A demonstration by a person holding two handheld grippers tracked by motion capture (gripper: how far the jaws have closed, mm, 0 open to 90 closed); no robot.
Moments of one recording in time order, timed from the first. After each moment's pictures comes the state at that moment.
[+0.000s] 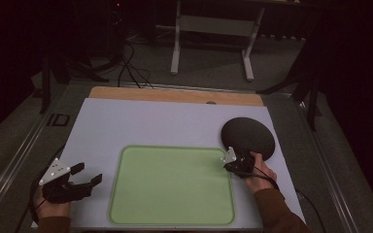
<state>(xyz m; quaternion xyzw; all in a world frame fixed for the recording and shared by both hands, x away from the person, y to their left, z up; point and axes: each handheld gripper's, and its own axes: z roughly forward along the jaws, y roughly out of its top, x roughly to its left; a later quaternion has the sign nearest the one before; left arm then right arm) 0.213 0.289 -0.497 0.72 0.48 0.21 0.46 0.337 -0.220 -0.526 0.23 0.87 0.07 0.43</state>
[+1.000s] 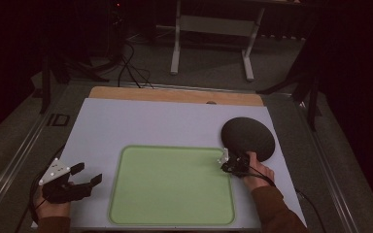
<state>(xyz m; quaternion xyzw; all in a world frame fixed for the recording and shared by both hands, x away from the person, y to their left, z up) 0.213 0.289 -0.496 0.72 0.48 0.21 0.46 0.347 -0.214 -0.541 0.19 0.88 0.01 0.43</state>
